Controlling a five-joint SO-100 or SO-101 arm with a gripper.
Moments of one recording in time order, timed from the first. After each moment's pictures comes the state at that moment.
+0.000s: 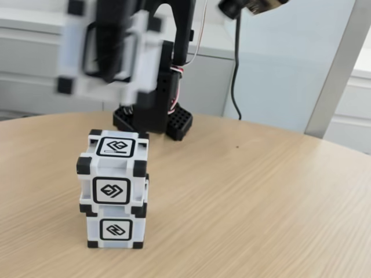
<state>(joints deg) 33.9 100.2 72.7 98.4 -10.6</state>
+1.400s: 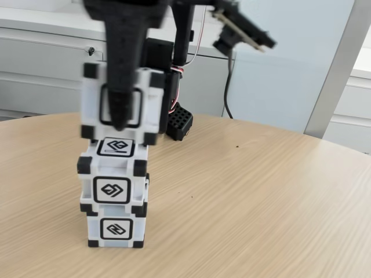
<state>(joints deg) 31.4 100.4 81.7 98.4 -8.2</state>
